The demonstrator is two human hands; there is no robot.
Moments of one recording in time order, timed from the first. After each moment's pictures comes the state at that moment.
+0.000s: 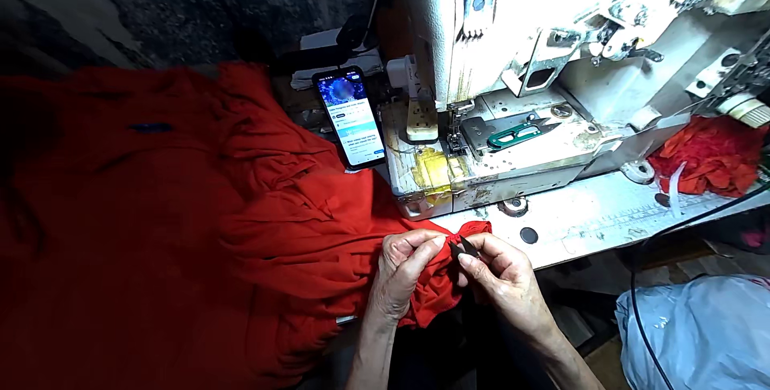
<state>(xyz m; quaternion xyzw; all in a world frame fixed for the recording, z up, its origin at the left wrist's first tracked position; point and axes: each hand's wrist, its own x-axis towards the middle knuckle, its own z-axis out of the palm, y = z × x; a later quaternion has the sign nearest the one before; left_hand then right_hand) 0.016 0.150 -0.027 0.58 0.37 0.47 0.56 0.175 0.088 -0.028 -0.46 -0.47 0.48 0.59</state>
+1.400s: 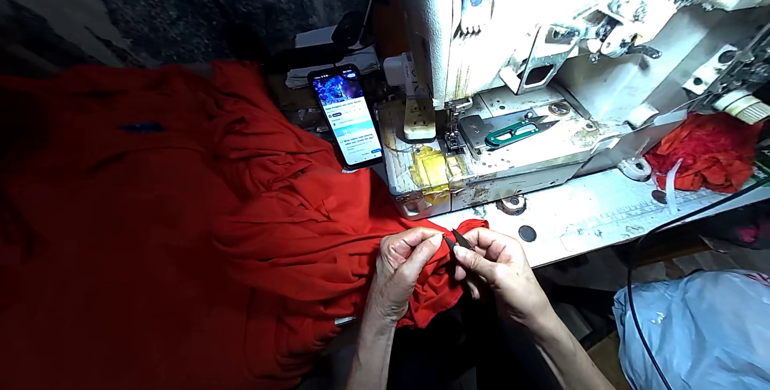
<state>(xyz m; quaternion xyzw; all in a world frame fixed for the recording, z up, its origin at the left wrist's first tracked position) 0.014 0.152 -0.030 0.61 0.35 0.48 0.52 0.177 0.097 -0.020 -0.44 -0.37 0.59 0.57</state>
